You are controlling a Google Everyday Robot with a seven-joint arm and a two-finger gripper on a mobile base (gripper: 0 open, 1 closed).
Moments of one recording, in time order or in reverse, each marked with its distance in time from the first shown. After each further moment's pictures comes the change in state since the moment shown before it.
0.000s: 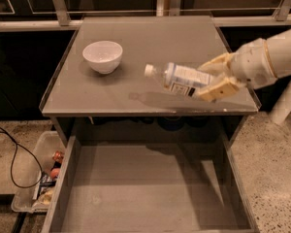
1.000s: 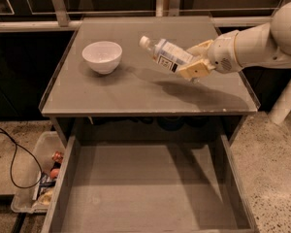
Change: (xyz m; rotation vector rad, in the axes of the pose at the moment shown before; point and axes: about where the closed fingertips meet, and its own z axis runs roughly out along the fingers) arm -0.017 -0.084 0.053 0.204 -0.063 0.160
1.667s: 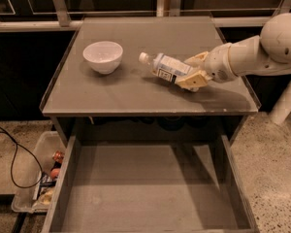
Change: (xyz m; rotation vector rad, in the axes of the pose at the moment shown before) arm 0.043 0.005 0.024 -0.059 0.070 -0.026
